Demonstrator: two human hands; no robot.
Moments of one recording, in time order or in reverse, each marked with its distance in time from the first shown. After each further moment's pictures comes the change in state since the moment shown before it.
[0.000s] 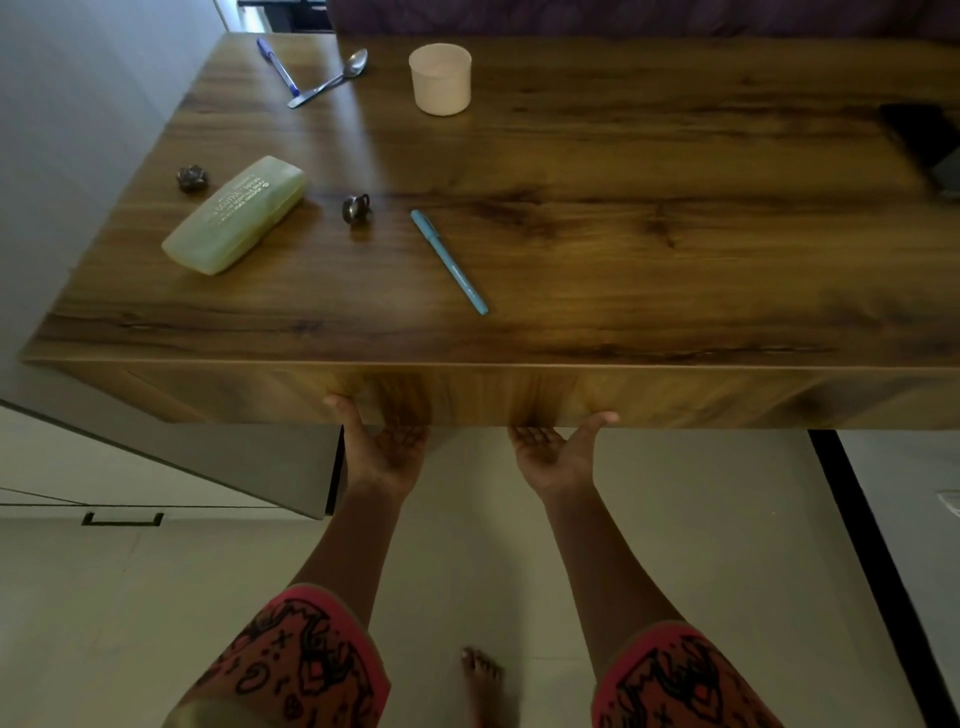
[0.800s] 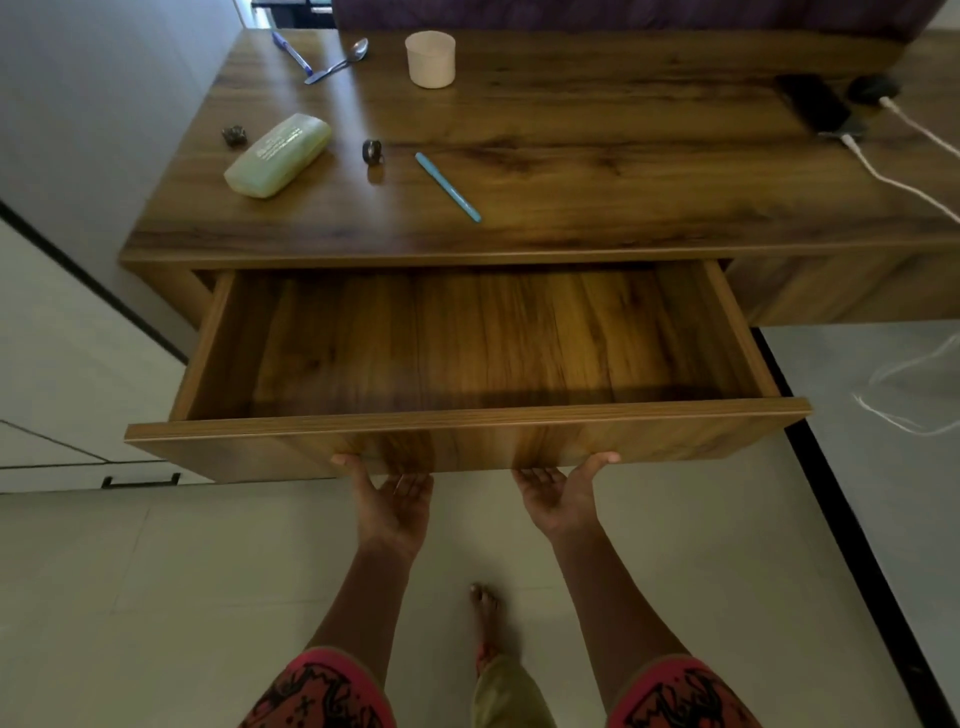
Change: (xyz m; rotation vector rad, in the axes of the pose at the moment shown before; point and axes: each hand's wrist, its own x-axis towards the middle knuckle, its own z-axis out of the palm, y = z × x) left_hand -0.135 -0.034 -0.141 0.046 0.009 -0.060; right_hand -0.128 0.044 -0.135 -0.042 0.051 -0.052
